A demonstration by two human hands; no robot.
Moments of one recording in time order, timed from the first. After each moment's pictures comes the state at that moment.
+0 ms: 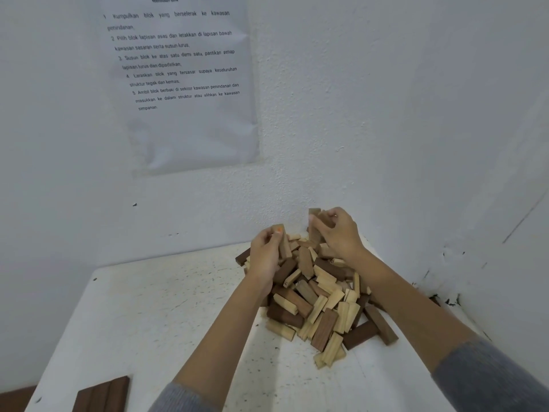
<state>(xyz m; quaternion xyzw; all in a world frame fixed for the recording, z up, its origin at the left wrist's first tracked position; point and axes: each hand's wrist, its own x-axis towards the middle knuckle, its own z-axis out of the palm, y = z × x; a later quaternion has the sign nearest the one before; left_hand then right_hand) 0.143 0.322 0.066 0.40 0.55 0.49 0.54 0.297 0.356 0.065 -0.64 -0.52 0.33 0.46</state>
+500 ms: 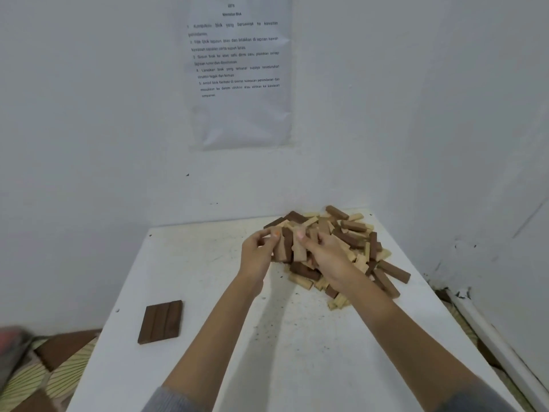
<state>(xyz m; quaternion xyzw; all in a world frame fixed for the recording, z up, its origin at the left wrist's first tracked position) 0.081 0.213 0.073 0.41 0.57 0.51 0.49 0.223 0.228 0.064 -0.51 -0.45 0.57 0.45</state>
